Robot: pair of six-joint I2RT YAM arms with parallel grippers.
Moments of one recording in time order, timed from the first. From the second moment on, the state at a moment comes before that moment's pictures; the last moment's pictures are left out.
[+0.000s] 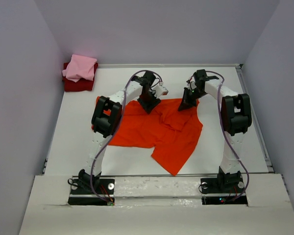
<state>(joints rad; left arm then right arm) -0.54 2.32 1.97 -0.92 0.22 0.47 0.17 2.14 1.67 -0.83 -0.57 0.36</state>
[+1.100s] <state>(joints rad) -0.55 2.27 1.92 -0.91 0.20 0.45 0.17 2.27 1.71 -0.83 -0.56 0.38</state>
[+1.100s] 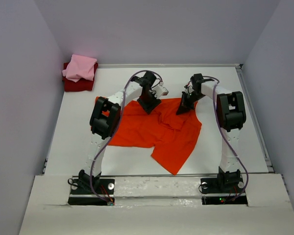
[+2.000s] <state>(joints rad) -0.55 2.27 1.92 -0.91 0.20 0.44 0.17 2.27 1.71 -0.83 -0.56 0.38</state>
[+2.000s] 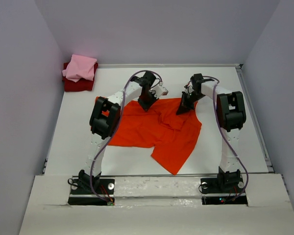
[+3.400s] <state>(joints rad) -0.59 2.23 1.86 -0.98 0.25 0.36 0.17 2.26 1.70 -0.83 -0.54 0.38</state>
